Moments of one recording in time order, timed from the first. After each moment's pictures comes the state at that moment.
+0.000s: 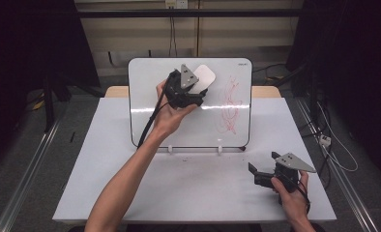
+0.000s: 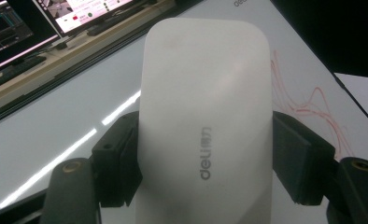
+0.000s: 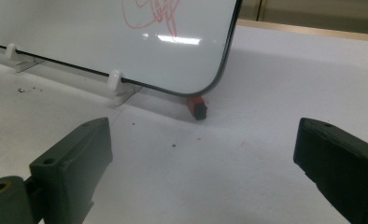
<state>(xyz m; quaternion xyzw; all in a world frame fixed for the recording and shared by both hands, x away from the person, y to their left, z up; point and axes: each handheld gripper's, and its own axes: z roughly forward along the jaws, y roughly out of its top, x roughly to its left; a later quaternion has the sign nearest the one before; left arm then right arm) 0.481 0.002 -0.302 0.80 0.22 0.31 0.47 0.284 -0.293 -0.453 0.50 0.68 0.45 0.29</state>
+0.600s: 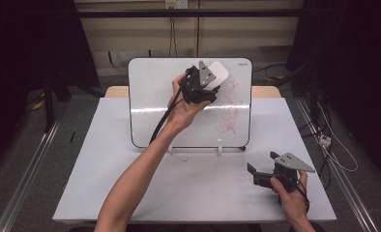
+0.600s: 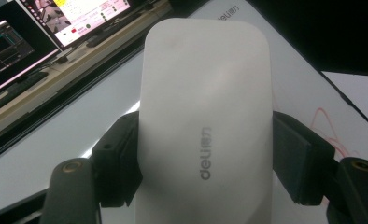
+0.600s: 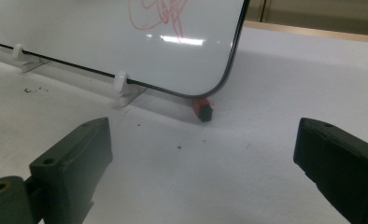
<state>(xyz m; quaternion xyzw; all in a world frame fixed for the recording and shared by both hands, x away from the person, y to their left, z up) 0.492 -0.036 -0.301 0.81 0.19 0.34 0.45 0.284 -0.290 -0.453 0.50 0.69 0.45 0.29</state>
